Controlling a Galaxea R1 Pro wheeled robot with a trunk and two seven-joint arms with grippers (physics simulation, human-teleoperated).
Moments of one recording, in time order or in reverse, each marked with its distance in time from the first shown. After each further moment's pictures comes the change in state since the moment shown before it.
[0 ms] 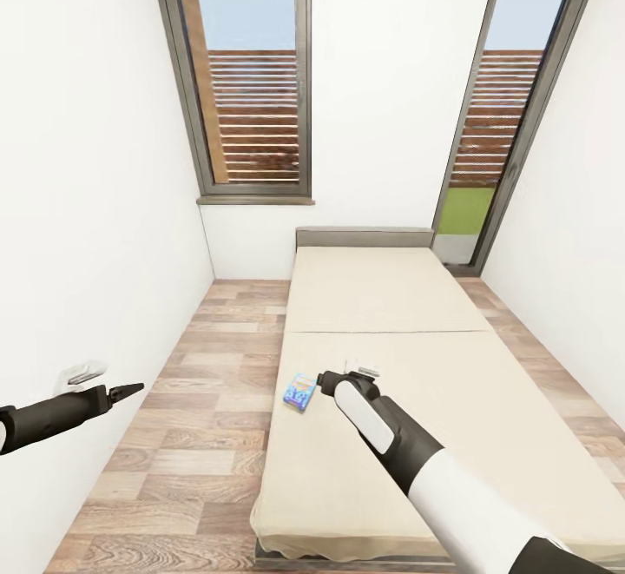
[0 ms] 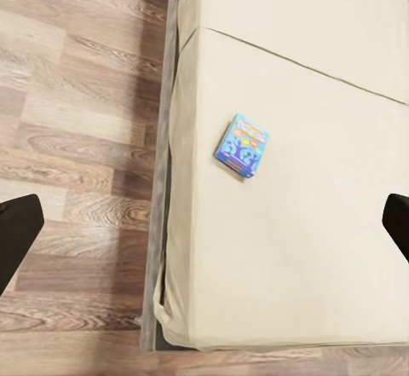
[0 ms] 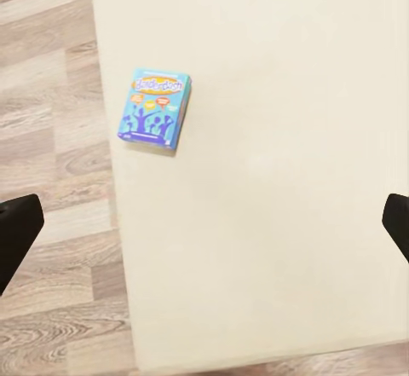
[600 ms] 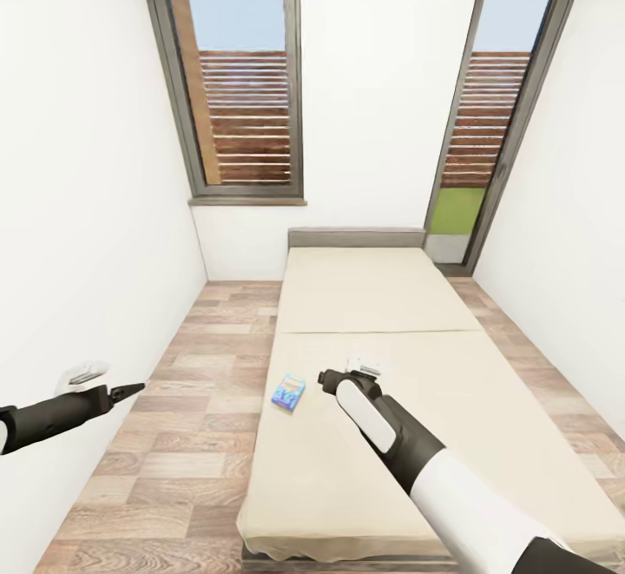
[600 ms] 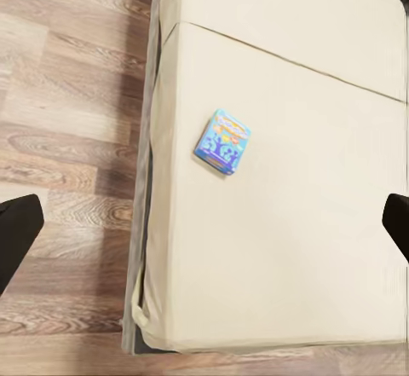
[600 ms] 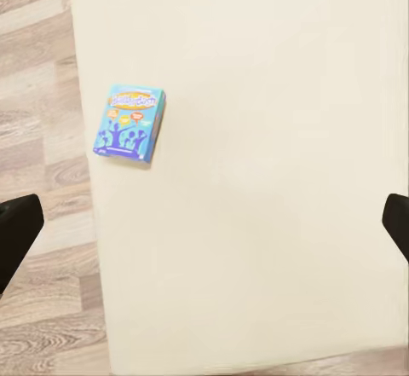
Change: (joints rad) left arm 0.000 -0.003 -0.003 -0.001 0.002 0.000 0.004; right arm 0.000 -0.008 -0.002 -0.012 0.000 0.000 0.000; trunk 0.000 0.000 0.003
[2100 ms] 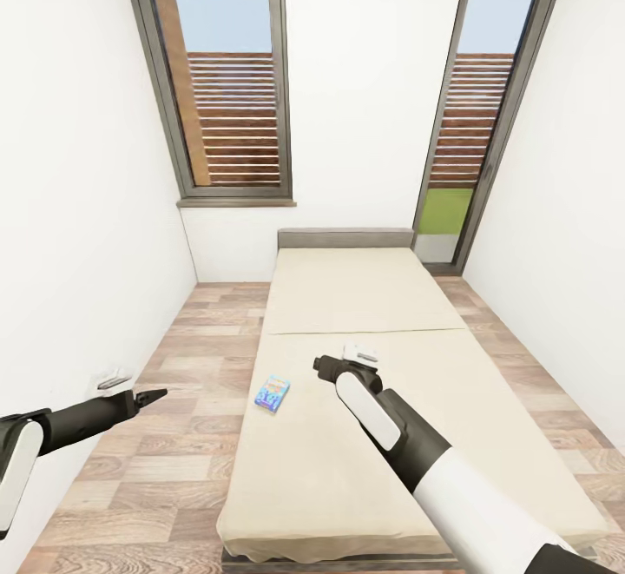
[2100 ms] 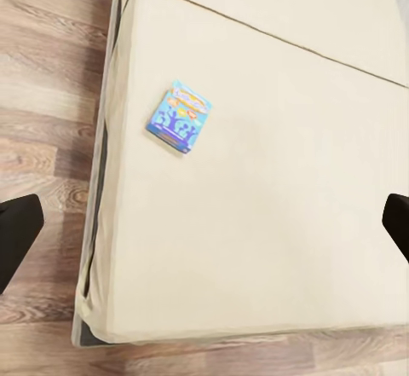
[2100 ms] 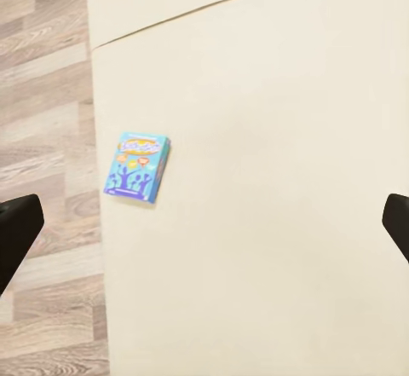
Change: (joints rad) left arm -0.001 -0.085 -0.046 -0.002 -0.010 0.001 0.069; right arm 0.004 -0.011 0.001 -0.126 0.002 0.005 -0.012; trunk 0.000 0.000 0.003
